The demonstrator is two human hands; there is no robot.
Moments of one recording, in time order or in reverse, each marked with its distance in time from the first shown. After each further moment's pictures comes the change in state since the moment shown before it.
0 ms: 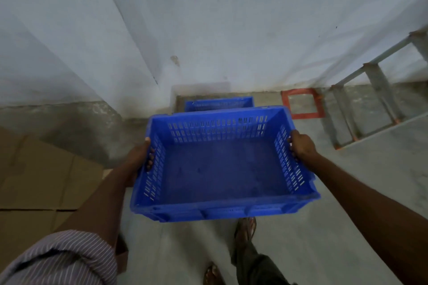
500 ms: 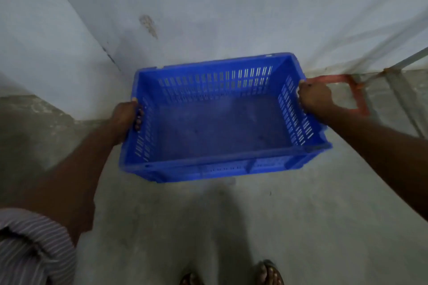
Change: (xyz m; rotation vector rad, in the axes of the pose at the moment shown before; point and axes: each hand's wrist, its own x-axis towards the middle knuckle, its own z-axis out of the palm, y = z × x) left_hand 0.428 0.008 0.095 0.067 0.063 0.167; right_hand 0.354 -0.068 0.172 -0.313 0.128 -0.279
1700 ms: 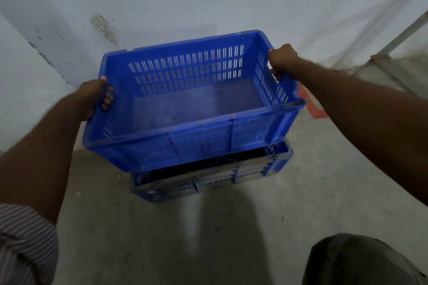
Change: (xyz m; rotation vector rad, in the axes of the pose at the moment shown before) left_hand 0.145 0.008 0.055 0.096 -0.106 0.137; right_hand 0.126 -0.006 0.076 0.263 0.176 0.033
